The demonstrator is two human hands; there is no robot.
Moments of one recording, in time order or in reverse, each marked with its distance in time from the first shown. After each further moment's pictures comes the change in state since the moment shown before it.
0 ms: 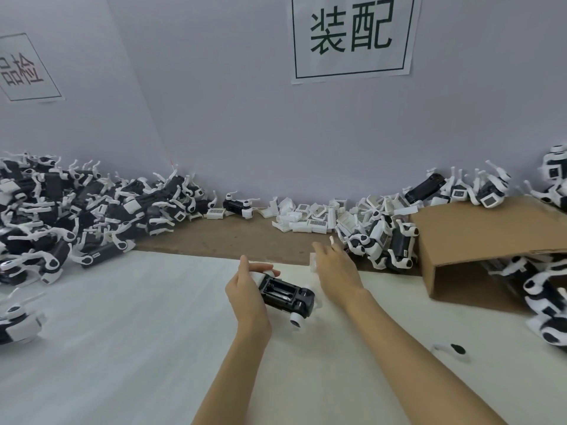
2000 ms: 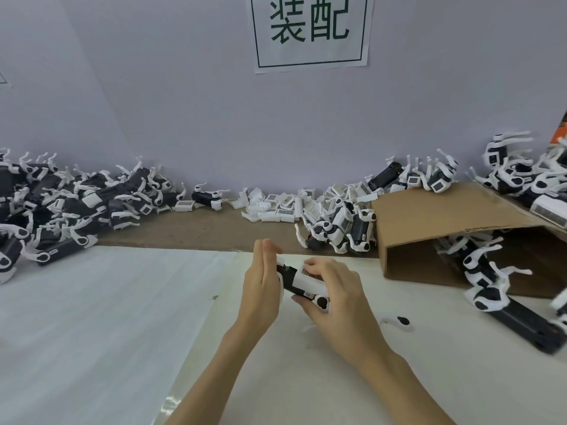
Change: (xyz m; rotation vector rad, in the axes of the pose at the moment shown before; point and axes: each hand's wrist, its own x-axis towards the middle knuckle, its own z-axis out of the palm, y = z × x) left_hand -0.057 -0.014 0.035 0.514 -0.475 0.380; right_hand -0.147 0.004 -0.073 0.504 0.405 -0.068
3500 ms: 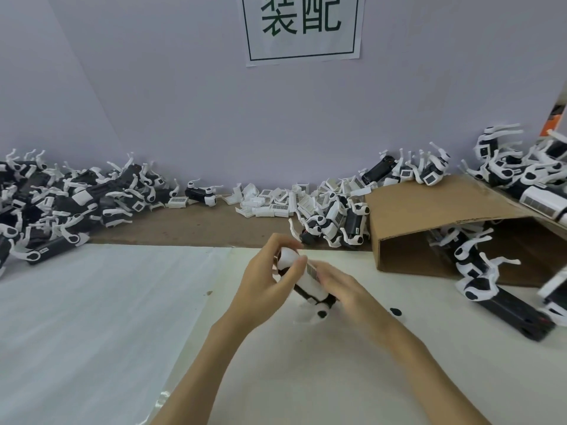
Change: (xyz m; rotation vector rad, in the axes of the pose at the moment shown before) left_hand -0.006 0.011 -0.011 0.131 -0.291 0.249; right_hand 0.012 0.013 -0.034 0.785 -0.518 0.583
